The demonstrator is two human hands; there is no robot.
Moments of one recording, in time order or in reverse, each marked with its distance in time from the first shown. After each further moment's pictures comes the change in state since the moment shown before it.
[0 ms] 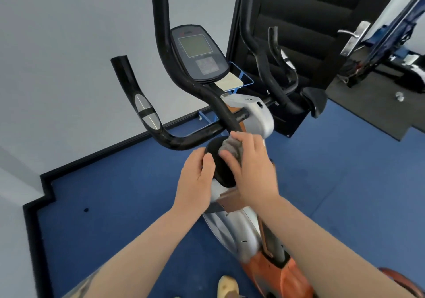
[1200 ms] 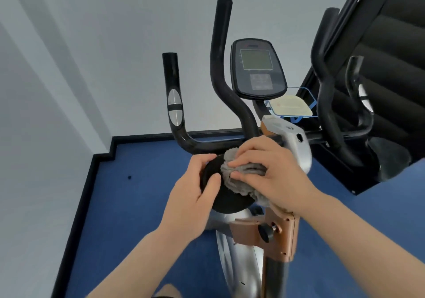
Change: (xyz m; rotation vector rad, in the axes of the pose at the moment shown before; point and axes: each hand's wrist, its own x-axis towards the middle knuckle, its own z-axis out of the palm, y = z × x) left_hand -0.018 0.010 0.029 0.185 0.338 0.052; right_hand 0.088 0.038 -0.043 0.364 -0.476 -0.688
